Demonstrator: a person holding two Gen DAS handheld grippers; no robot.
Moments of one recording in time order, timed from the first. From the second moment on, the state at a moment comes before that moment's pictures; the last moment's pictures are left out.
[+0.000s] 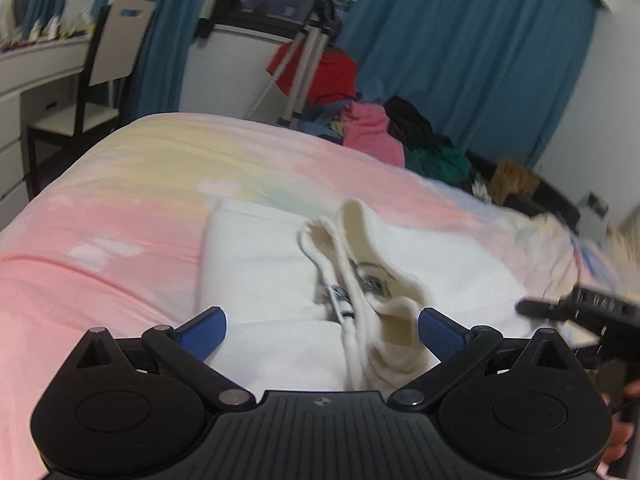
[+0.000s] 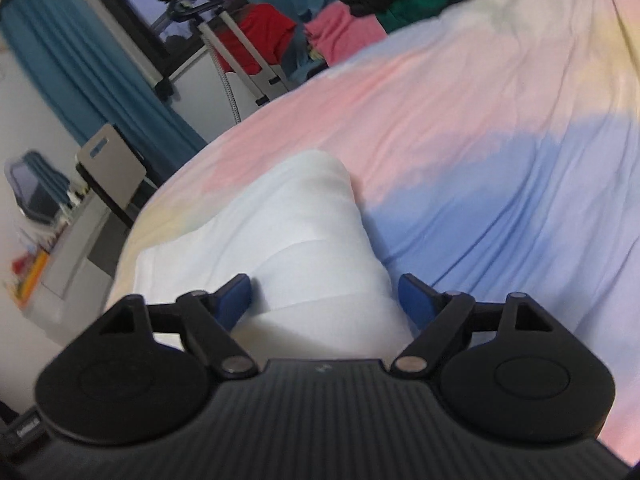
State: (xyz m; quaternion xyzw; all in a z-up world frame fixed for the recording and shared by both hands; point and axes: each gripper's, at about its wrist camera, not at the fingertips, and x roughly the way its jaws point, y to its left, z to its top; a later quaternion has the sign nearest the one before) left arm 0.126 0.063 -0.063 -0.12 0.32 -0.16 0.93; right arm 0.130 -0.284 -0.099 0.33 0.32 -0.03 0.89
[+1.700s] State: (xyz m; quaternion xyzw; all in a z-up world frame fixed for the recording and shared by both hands) left arm 0.236 -0.161 0.073 -0.20 0.36 -0.31 0.85; right arm 0.119 -0.510 0.070 0.36 0.22 -0.08 0.90
